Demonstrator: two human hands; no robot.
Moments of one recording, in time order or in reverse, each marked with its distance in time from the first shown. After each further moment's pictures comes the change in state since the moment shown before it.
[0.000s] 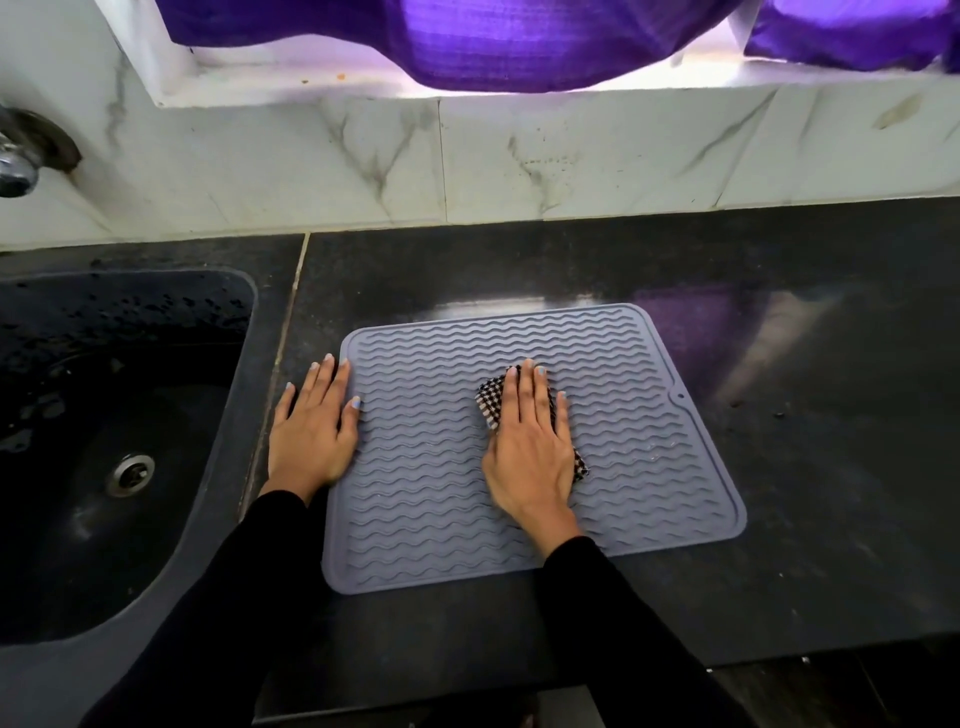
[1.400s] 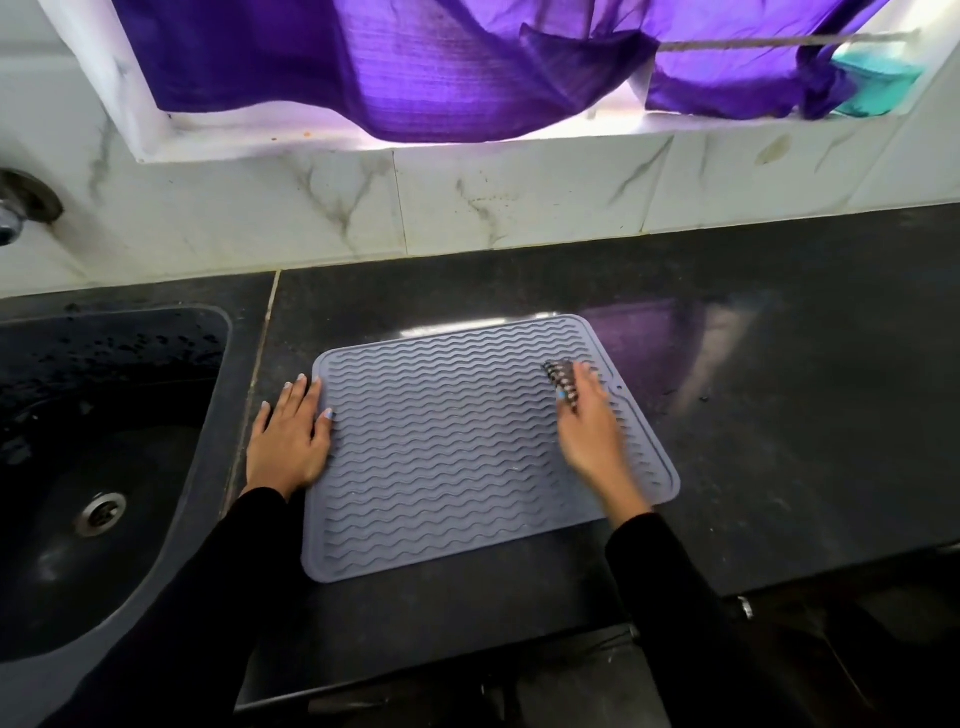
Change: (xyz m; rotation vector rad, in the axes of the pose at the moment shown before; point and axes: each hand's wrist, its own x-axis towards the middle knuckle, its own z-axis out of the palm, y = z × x) left_hand -0.001 0.003 -0.005 -0.026 -0.018 0.010; right_hand -0.016 0.076 -0.067 0.581 0.022 0.283
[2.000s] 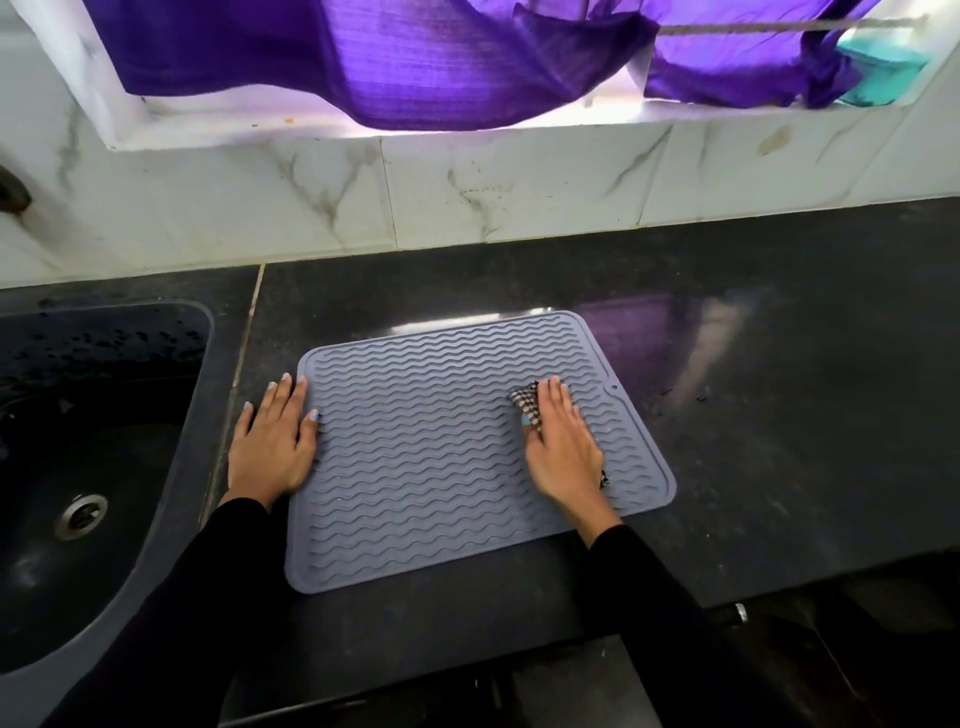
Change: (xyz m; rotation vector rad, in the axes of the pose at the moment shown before) left_hand 0.001 -0.002 0.003 0.019 0.011 0.003; right_hand 0.001 0.017 0.027 -0.264 -0.082 -0.105
